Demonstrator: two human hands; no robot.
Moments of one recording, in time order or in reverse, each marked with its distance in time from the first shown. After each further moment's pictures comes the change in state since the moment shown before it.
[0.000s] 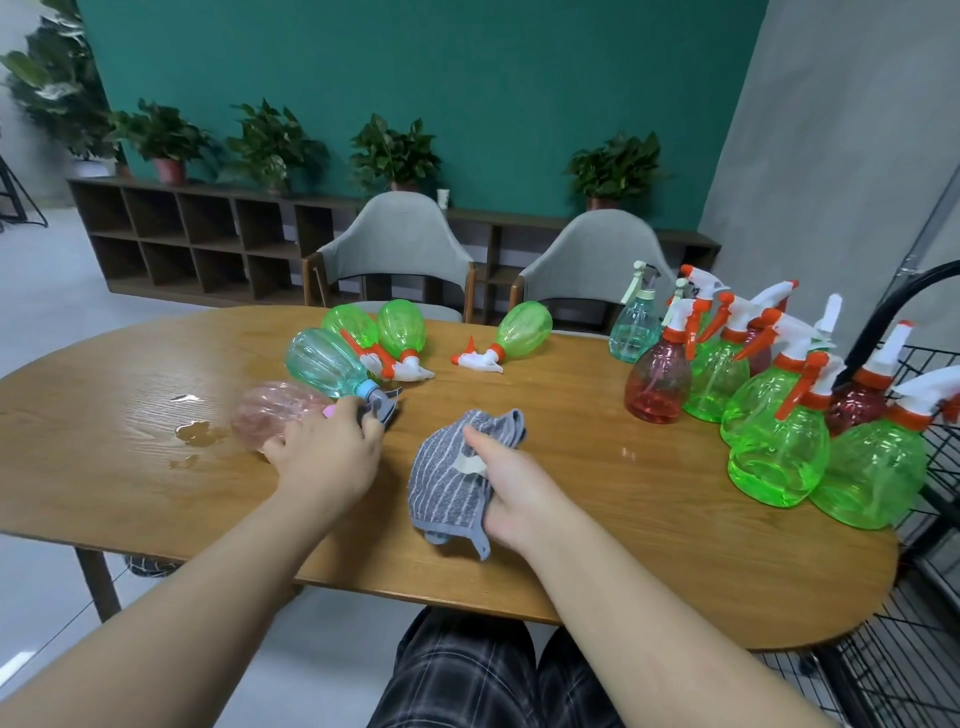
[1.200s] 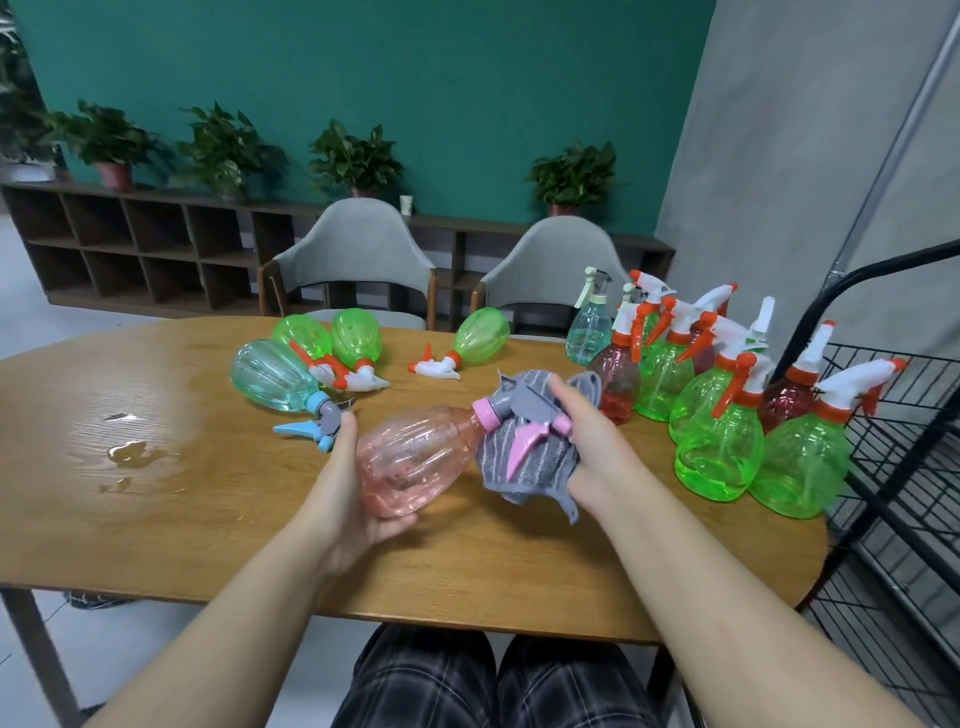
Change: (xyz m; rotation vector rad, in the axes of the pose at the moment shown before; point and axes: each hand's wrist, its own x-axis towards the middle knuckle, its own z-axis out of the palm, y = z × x) left_hand -0.037 0.039 0.023 -1.438 -0.682 -0.355; right_hand -0.023 -0.071 -0.078 0.021 0.137 -0.252
